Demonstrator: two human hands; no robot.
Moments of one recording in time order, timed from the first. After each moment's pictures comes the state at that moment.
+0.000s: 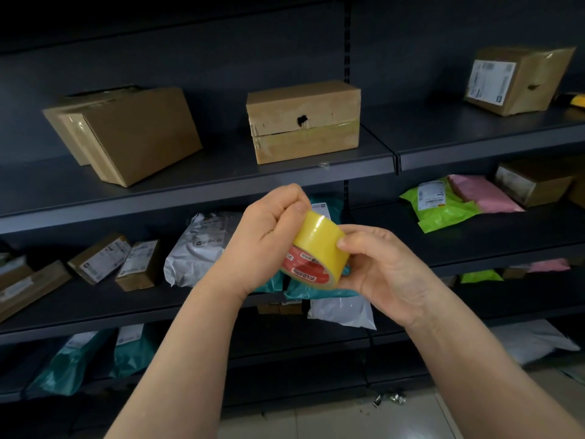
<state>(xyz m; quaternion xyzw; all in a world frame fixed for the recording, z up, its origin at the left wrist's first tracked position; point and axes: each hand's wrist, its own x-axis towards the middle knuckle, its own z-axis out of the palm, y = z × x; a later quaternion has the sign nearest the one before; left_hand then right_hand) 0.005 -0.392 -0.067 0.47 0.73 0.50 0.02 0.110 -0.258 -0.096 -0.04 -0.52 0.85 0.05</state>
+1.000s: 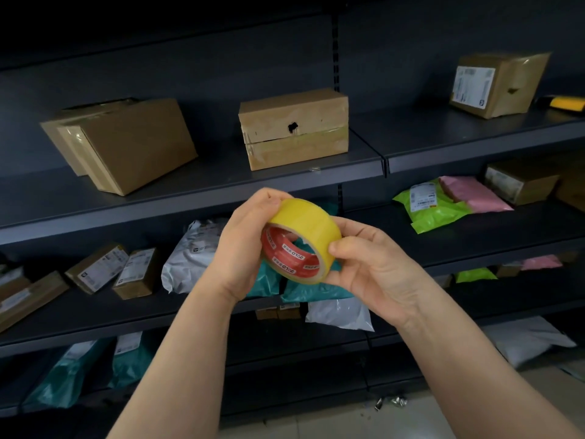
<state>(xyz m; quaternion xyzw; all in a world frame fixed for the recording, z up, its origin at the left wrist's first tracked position) 0.008 -0.392 -0.069 0.33 0.64 0.68 0.16 0.116 -0.258 -0.095 0.02 -0.48 0.88 0.06</state>
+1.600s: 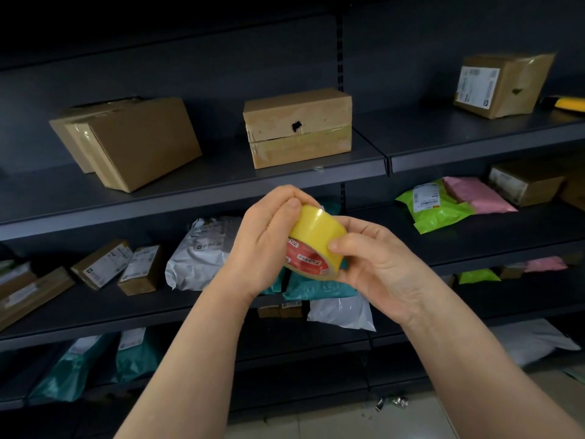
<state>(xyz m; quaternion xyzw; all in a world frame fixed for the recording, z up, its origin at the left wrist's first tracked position) 0.021 -0.390 -0.066 0.45 0.70 0.55 0.01 0.121 -0.258 -0.092 -0.01 -0.52 0.85 0.07</state>
